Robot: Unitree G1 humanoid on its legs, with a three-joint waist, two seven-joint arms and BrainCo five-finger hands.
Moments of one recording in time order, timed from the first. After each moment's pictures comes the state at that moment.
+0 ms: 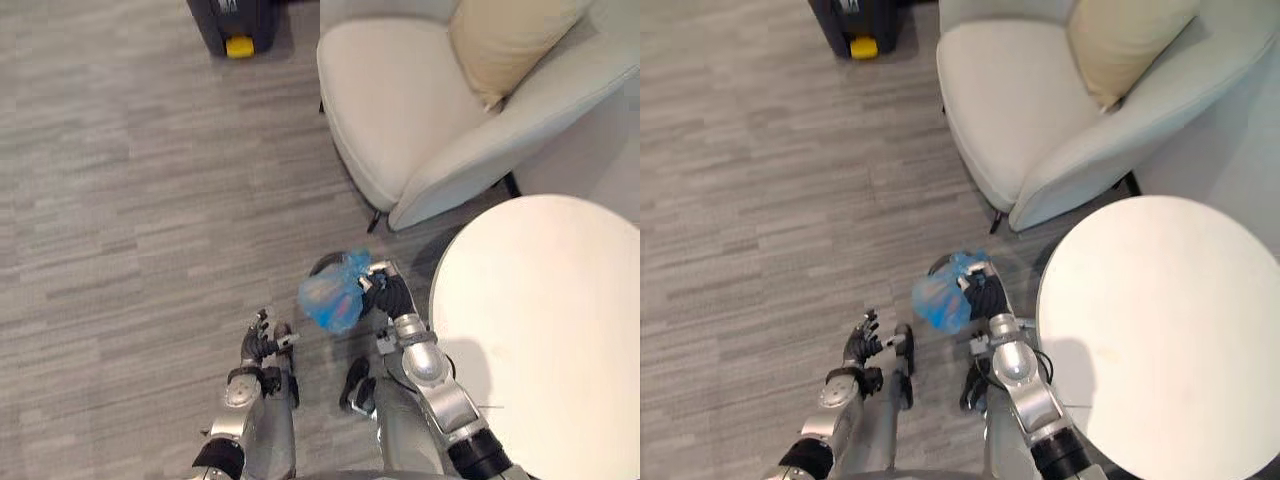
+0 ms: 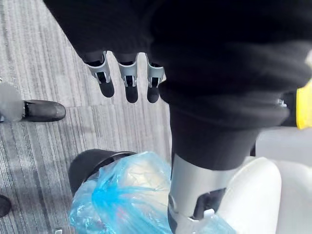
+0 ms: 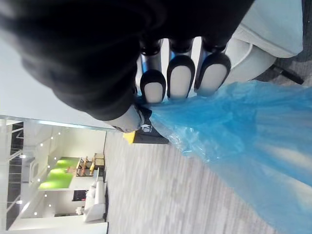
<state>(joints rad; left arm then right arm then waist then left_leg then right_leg) -0.05 0.08 -0.10 0.72 -0.17 -0.19 0.13 -0.03 -0.08 0.33 0.05 -0.15 -0.15 -0.17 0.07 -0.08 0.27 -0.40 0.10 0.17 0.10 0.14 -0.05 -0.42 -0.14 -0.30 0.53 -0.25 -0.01</state>
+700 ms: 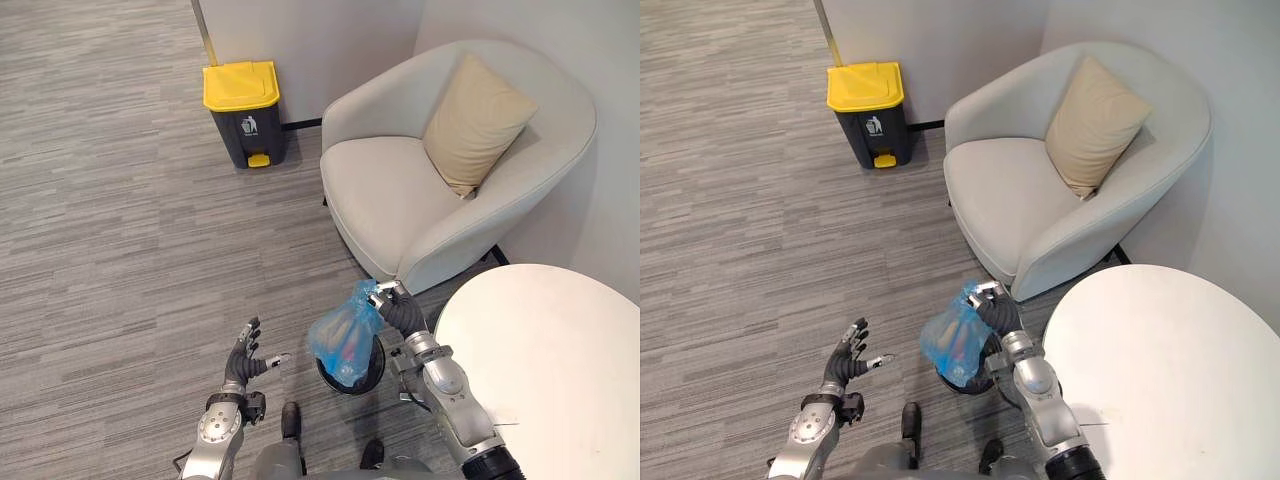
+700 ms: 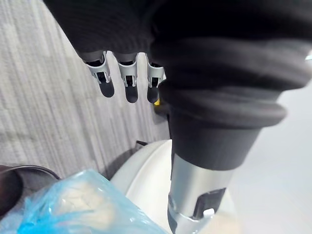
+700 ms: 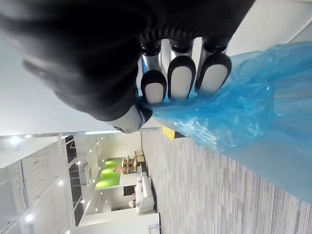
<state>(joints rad) 0.20 0.17 -0.12 0.30 -0.14 -0.22 0.07 0.03 -0.16 0.29 0.07 0.14 -0.17 0.02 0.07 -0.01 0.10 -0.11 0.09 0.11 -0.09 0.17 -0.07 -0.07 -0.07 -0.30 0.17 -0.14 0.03</state>
